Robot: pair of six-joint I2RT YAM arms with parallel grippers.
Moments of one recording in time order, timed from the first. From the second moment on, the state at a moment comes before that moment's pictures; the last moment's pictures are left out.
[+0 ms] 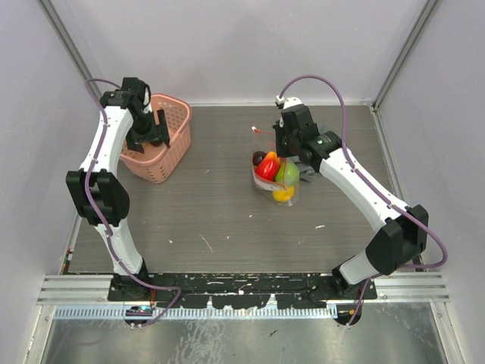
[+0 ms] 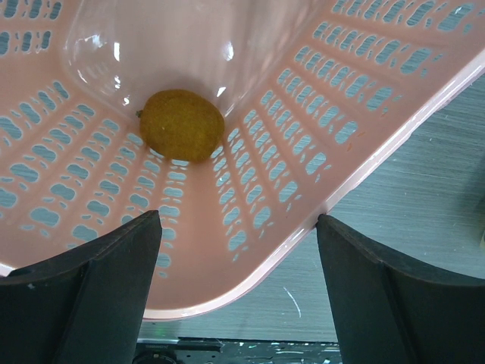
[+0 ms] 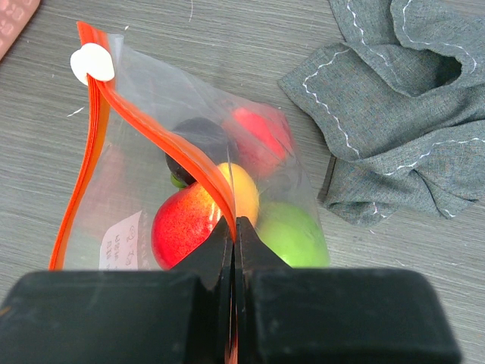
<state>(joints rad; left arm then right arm) -0.04 1.92 1.95 -1.20 0.01 -0.29 0.51 1.49 1.42 -0.61 0.17 0.23</state>
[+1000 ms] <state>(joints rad) 0.01 2.14 1.98 -1.21 -0.08 -0.27 0.51 1.49 1.41 -0.60 0.17 0.24</state>
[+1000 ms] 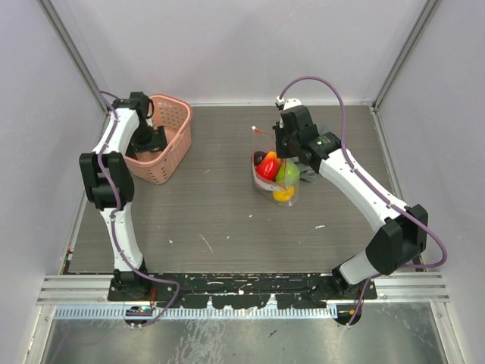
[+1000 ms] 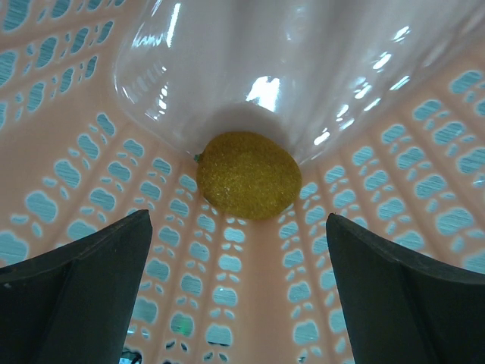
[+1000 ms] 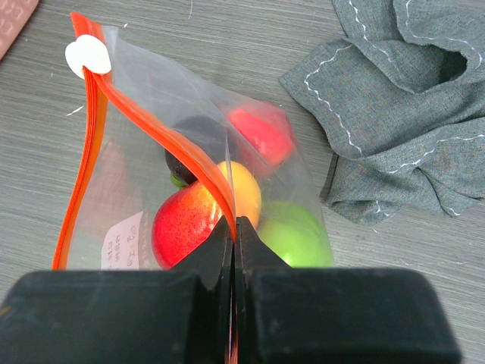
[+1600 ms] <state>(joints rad) 0.01 2.18 1.79 -1.13 -0.06 -0.27 0.51 1.49 1.39 -0.59 0.17 0.25</state>
